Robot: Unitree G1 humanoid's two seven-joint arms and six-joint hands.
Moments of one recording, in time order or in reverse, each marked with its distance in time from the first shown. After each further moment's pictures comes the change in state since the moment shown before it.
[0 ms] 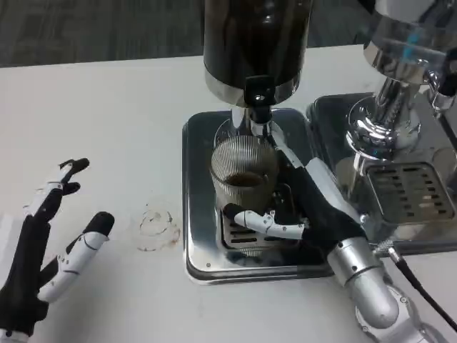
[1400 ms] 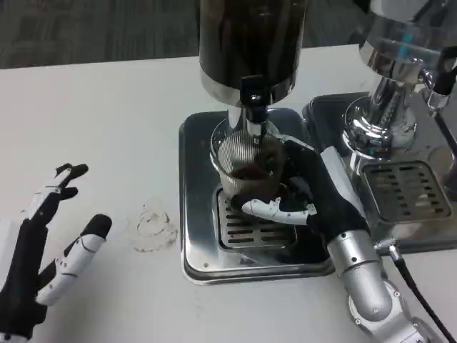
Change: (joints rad) left arm 0.011 -0.002 -0.003 -0.007 -0.007 0.009 0.012; right arm -0.072 0.042 -0.033 0.169 0.045 -0.115 -0.119
